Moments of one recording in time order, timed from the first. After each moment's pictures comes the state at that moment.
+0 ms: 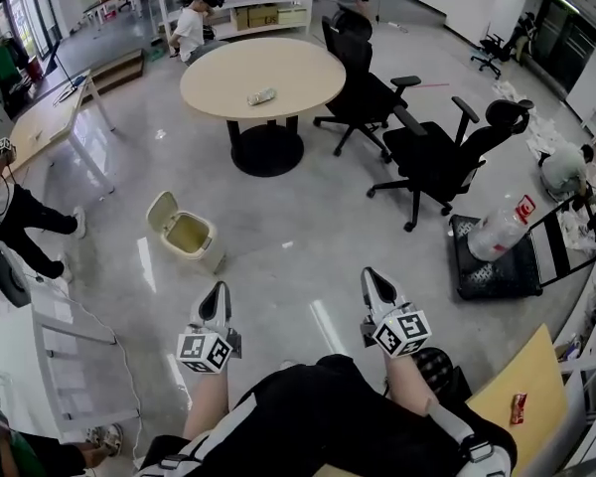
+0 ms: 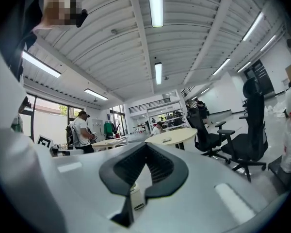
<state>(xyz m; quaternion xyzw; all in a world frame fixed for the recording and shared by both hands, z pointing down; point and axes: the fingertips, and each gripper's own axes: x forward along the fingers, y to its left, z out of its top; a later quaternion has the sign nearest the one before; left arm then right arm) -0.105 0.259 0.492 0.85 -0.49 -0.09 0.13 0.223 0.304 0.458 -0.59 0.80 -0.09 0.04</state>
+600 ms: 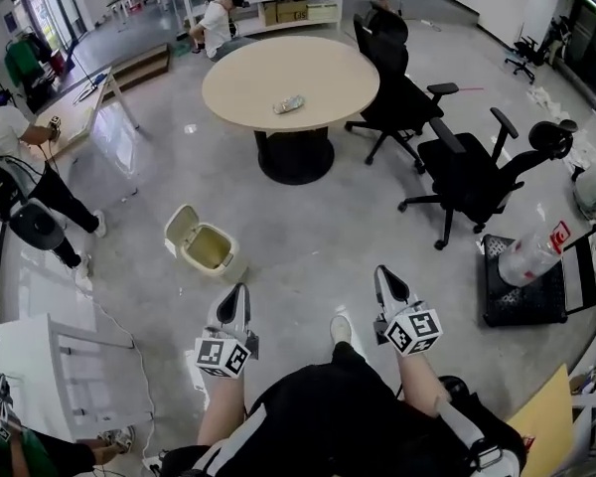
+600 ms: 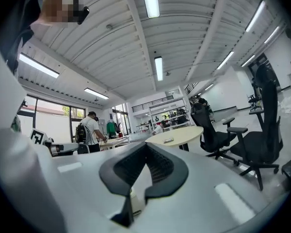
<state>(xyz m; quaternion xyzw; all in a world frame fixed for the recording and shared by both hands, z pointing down) -0.082 0.165 0.484 0.85 -0.50 -0.09 0.10 0.232 0.174 0.485 -0.57 0.82 -0.11 0.03</state>
